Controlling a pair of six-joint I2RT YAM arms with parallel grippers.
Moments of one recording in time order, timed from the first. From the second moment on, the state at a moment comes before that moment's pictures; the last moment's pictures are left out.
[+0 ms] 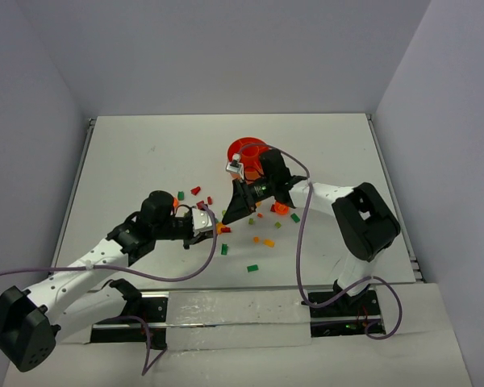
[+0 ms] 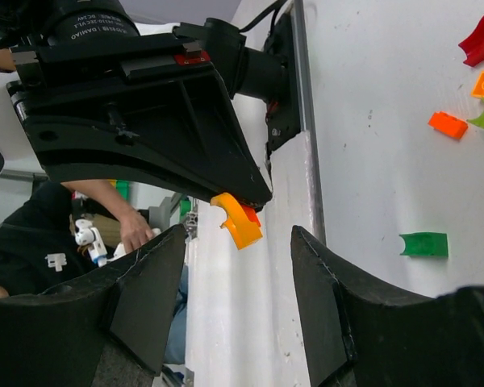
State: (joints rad) left arm -0.68 0.94 0.56 -0.16 0.61 0.47; right arm 0.57 1.75 0.99 0.18 -1.28 0.60
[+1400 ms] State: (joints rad) left arm -0.60 1.07 0.61 -0.16 0.45 0.34; right arm 0.49 1.78 1.12 -0.16 -1.18 0.38
